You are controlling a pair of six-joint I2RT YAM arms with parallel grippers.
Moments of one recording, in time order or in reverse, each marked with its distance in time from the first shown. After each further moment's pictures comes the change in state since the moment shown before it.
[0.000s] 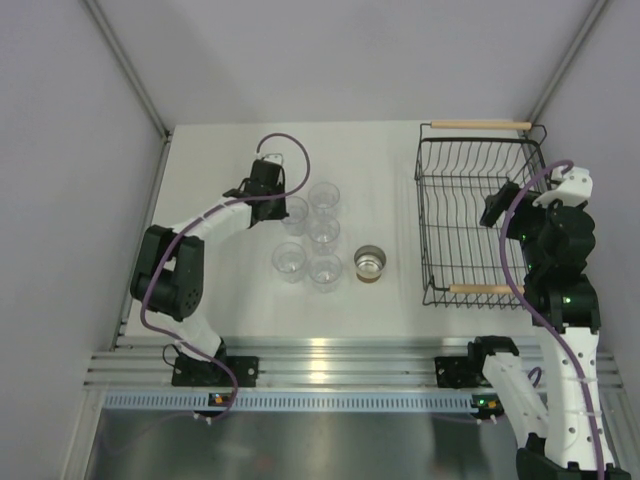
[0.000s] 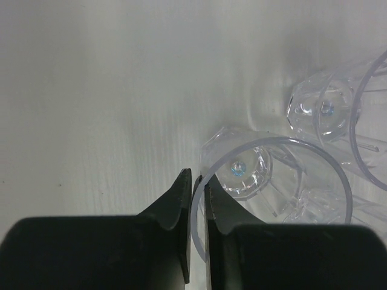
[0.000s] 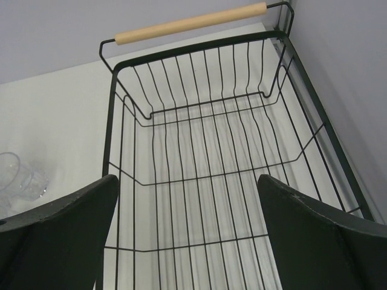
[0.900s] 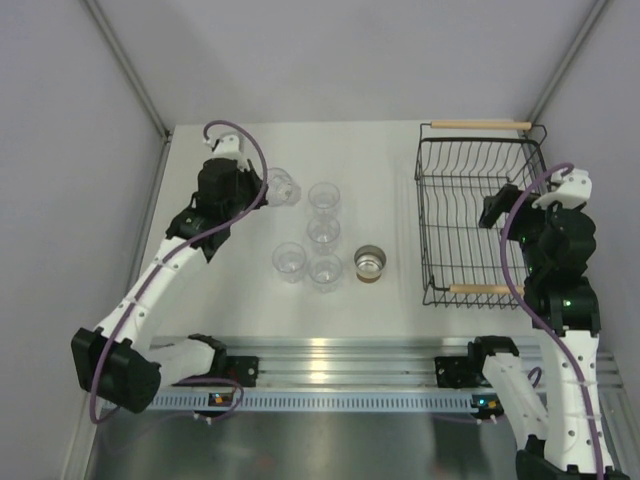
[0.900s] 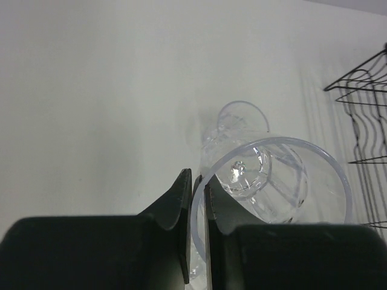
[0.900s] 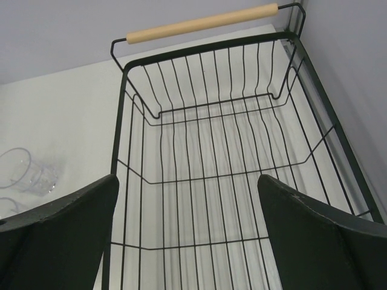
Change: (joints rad) left arm -0.008 -0.544 -0.067 -0.058 -0.019 -0.075; right arm 0.000 -0.014 -0.006 0.003 -0.023 0.002
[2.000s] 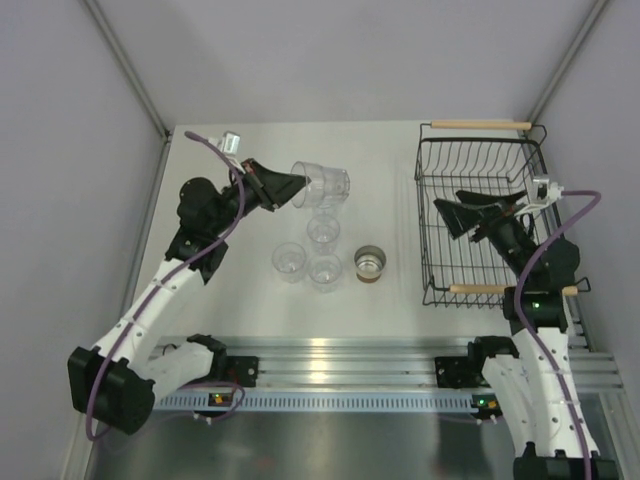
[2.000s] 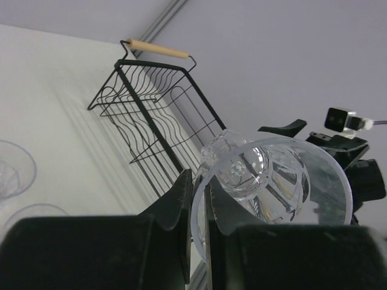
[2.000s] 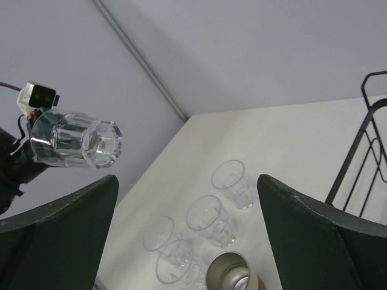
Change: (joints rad) left arm 0.000 -0.130 -0.193 0.596 0.636 -0.474; right arm 0.000 -0.080 -0.339 0.719 -0.631 0.518
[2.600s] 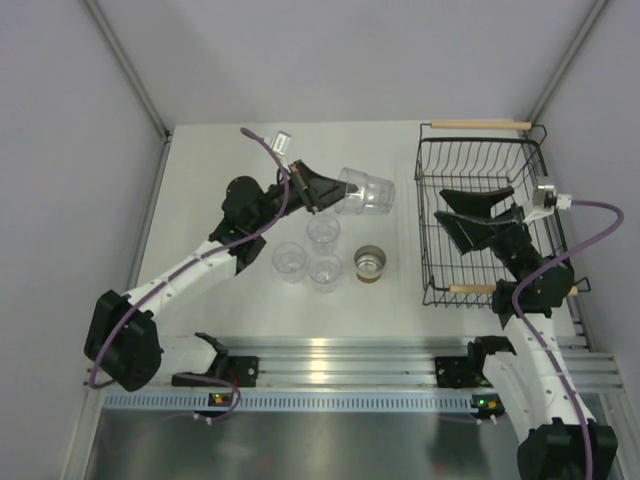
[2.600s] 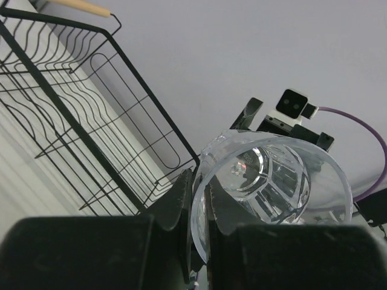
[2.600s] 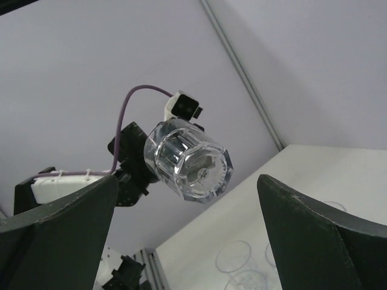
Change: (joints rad) left arm -0.201 0.226 0.013 0.331 0.011 -0.219; right arm 0.000 0.109 -0.170 0.754 -0.176 0.457
